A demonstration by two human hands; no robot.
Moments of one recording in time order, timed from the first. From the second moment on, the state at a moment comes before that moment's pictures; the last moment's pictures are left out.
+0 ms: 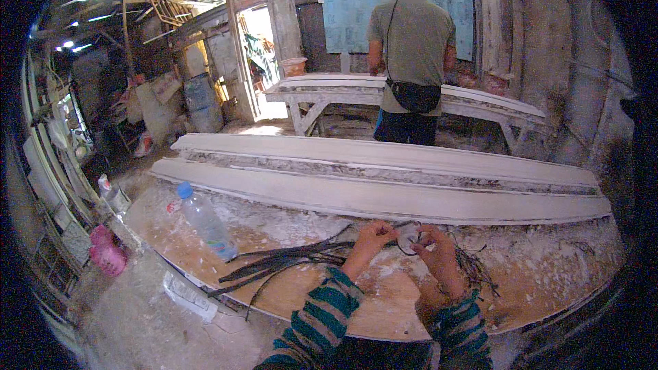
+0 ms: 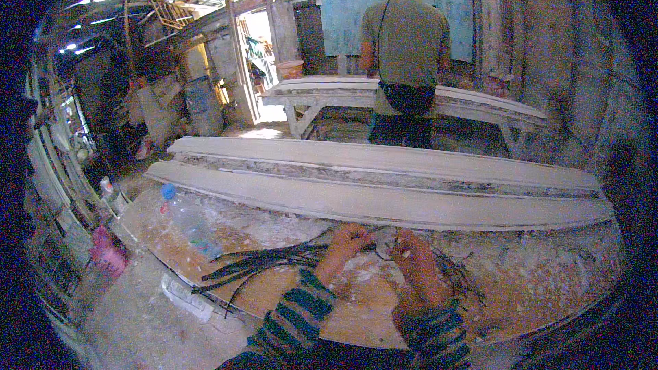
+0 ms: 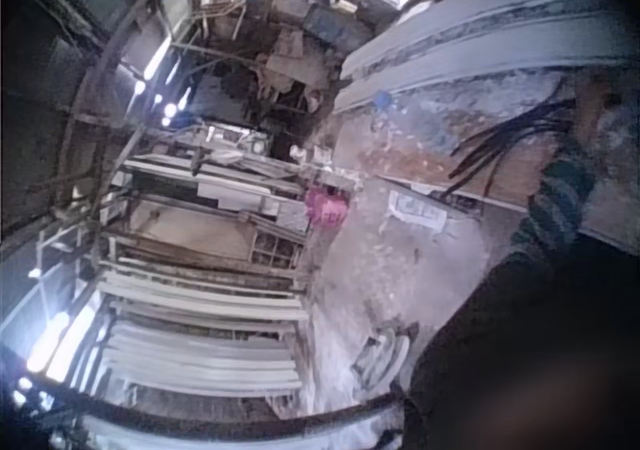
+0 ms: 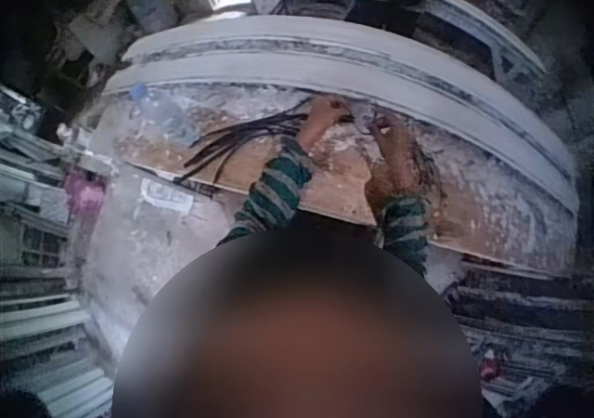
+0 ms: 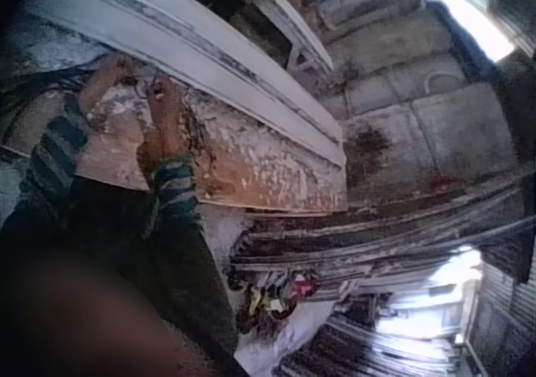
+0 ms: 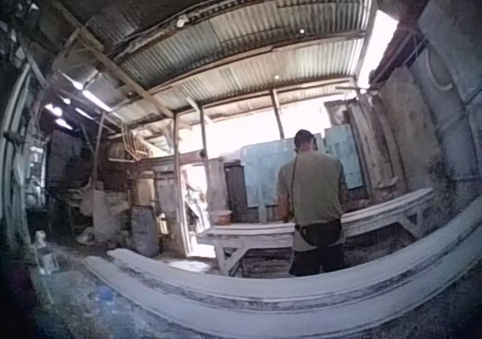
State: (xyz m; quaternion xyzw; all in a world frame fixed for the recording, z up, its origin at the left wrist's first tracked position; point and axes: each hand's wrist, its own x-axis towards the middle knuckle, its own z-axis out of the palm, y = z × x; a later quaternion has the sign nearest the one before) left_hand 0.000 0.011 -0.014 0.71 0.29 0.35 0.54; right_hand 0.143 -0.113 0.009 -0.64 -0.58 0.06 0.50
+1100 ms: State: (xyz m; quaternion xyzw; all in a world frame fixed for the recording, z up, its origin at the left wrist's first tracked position) left_hand -0.015 0.030 -0.021 0.56 0.37 0.48 0.56; right_hand 0.124 -0.118 0.024 -0.42 -0.57 0.45 0.54
